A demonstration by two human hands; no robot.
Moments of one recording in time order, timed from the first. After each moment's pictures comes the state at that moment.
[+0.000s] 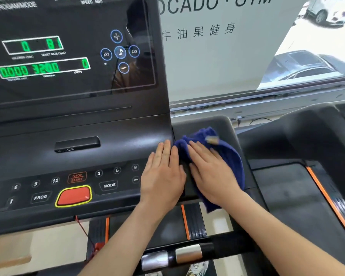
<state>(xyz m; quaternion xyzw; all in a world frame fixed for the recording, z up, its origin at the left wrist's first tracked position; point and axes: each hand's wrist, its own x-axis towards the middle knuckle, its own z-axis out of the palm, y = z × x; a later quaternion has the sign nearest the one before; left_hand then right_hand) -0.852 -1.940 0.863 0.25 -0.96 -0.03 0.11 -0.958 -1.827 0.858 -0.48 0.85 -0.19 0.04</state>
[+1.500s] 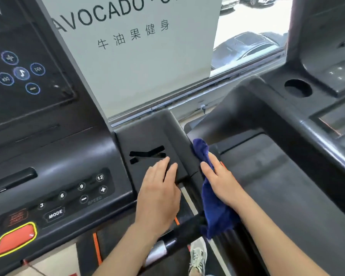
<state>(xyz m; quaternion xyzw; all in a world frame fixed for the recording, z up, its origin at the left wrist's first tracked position) -0.868 -1.854 0.857 0.09 -0.98 -0.13 0.13 -0.971 -1.701 0.855 -0.10 0.84 -0.46 0.25</state>
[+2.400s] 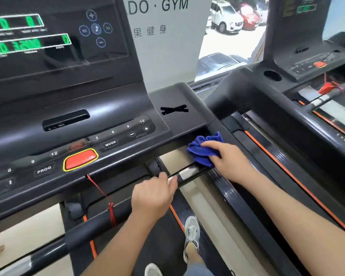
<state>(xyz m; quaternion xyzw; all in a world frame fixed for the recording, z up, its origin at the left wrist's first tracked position) -0.686 -1.902 0.820 0.10 -0.99 -0.03 0.10 -0.808 -1.718 0.895 -0.22 0.94 -0.25 0.05</state>
